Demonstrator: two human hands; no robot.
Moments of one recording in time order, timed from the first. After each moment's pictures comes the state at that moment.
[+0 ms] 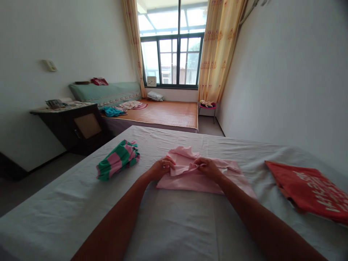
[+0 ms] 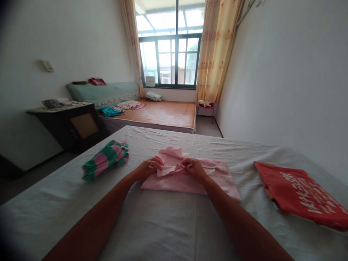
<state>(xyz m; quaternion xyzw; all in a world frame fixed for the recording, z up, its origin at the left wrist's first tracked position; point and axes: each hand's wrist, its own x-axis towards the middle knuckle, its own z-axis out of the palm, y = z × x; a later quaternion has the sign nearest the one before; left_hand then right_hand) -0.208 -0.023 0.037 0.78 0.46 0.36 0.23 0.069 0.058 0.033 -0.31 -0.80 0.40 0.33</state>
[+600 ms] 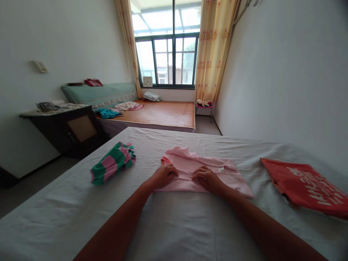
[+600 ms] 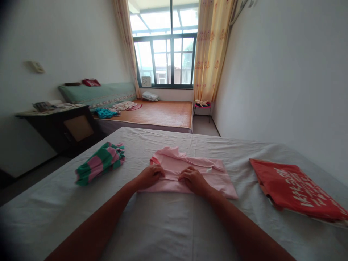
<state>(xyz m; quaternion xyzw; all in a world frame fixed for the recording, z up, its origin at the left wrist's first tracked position) -0.164 -0.033 0.040 0.79 0.53 0.24 0.17 0.095 0.022 0.031 -0.21 -0.93 0.17 0.25</state>
